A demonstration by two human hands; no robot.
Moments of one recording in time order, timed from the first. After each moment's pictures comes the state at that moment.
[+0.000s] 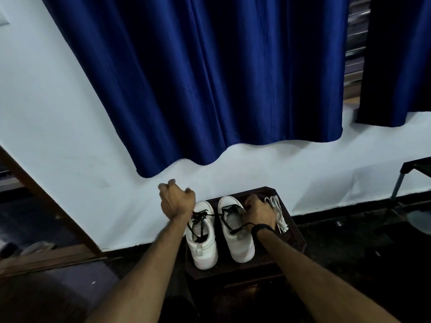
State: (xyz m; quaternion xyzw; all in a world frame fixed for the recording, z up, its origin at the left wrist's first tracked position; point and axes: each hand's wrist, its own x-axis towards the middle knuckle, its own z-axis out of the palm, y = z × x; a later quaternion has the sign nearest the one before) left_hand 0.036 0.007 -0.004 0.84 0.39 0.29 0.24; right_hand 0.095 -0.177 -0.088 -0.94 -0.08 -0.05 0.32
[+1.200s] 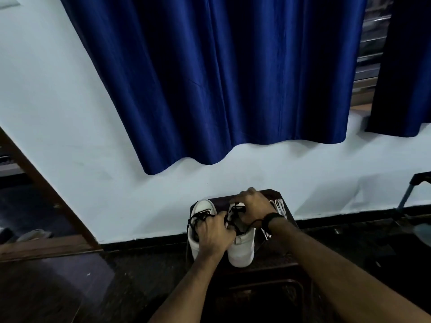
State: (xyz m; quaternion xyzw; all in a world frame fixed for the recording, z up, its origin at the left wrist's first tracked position) left_hand 0.019 -0.054 -0.093 0.96 0.22 0.16 0.08; right_hand 0.130 -0.170 -0.065 -0.89 -0.42 -0.03 0.16
